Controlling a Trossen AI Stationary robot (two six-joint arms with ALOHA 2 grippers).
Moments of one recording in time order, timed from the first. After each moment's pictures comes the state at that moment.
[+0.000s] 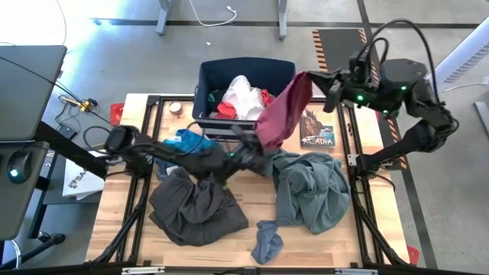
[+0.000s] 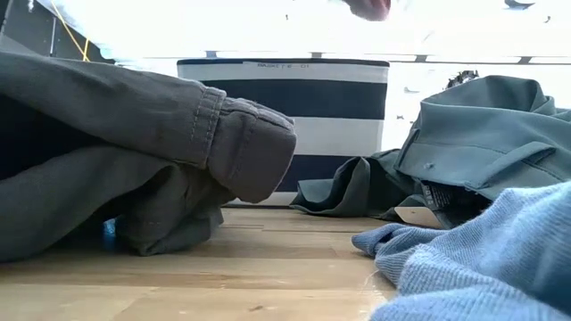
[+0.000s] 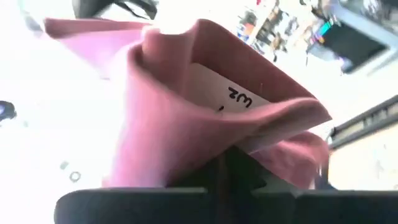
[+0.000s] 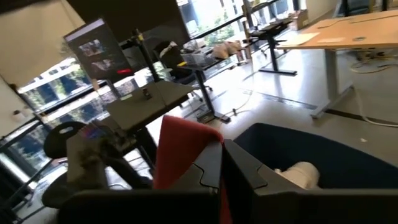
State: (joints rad) left arm -0.24 1.76 1.30 0.81 -0.88 1.32; right arm 0.01 1.31 2.02 -0.85 0.52 0.43
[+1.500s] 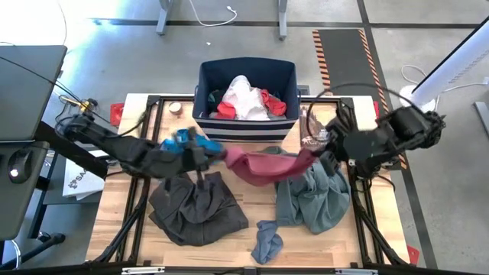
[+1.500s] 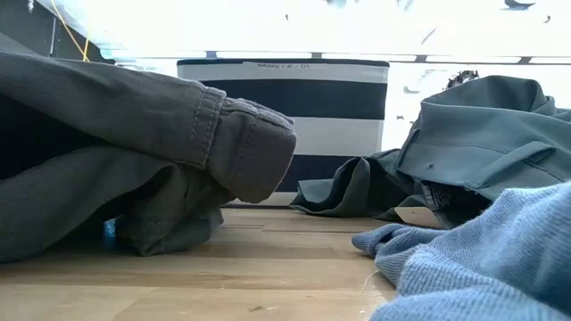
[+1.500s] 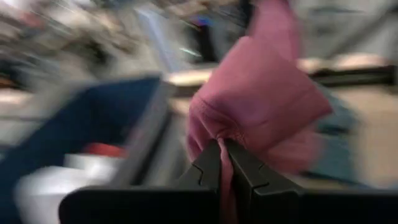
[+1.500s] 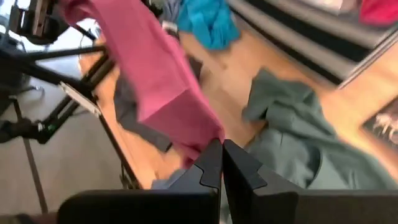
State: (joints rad) left arm -0.44 1.24 1.27 -0.44 -0.74 -0.02; right arm 0.42 1.38 1.96 -1.50 0.36 1.10
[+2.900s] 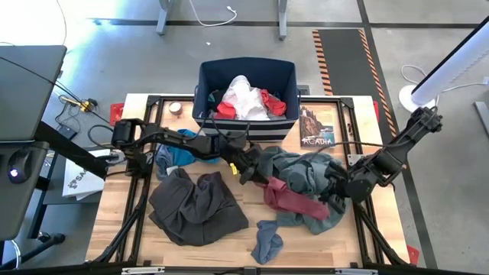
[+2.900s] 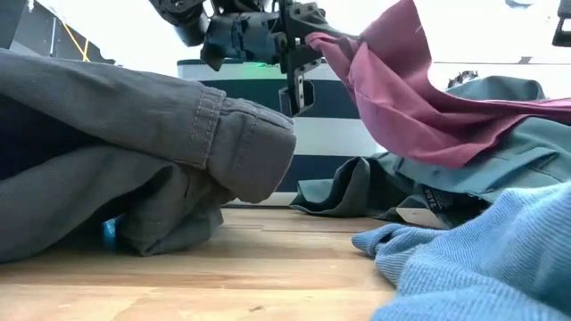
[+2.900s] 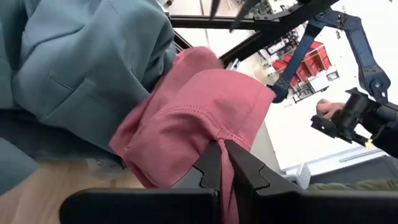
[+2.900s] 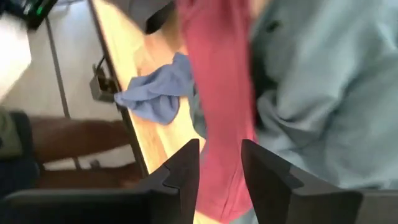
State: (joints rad) left arm 0.04 1.80 1.11 0.37 0.56 -0.73; right arm 0.71 0.94 0.87 -0.85 0.23 1.19
